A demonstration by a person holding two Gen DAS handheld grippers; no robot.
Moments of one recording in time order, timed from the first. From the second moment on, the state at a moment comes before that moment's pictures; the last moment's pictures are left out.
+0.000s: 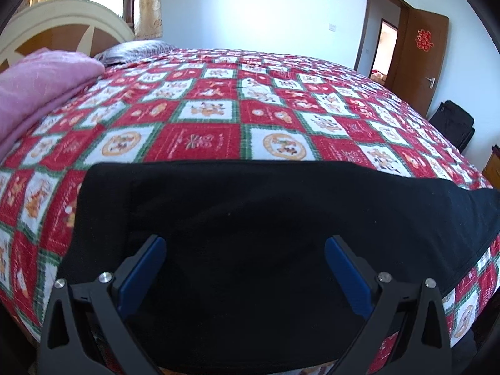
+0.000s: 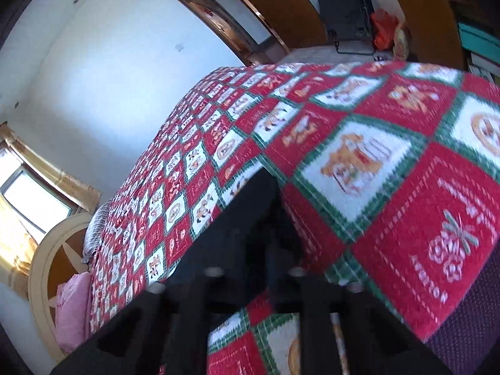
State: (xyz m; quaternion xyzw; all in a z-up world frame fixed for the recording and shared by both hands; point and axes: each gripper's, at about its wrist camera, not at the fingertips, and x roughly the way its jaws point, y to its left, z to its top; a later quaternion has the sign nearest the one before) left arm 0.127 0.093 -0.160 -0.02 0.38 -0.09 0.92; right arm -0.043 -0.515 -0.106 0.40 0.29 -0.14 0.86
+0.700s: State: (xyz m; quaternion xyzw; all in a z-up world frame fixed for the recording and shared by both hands) left arm 0.129 0.104 -0.163 -0.02 0.37 -0.07 0.93; right arm -0.052 -0.514 -0.088 0.32 0.29 -0.13 0.89
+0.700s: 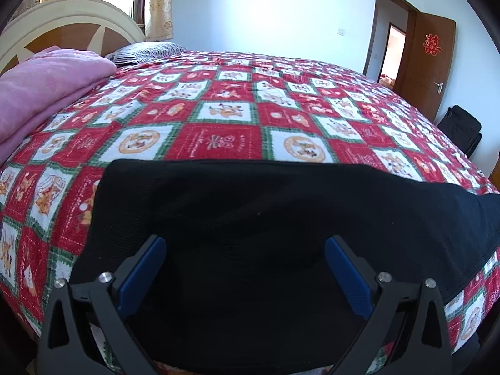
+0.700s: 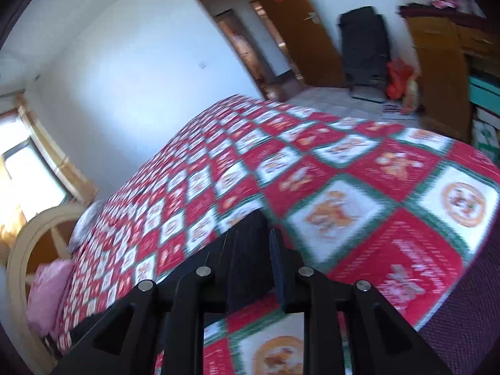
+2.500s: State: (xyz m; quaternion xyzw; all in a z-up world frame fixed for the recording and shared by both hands) left arm 0.126 0.116 -0.160 0.01 0.36 -0.03 0.93; right arm -0.052 -0.535 -0.118 0.33 0.35 -0.18 0.86
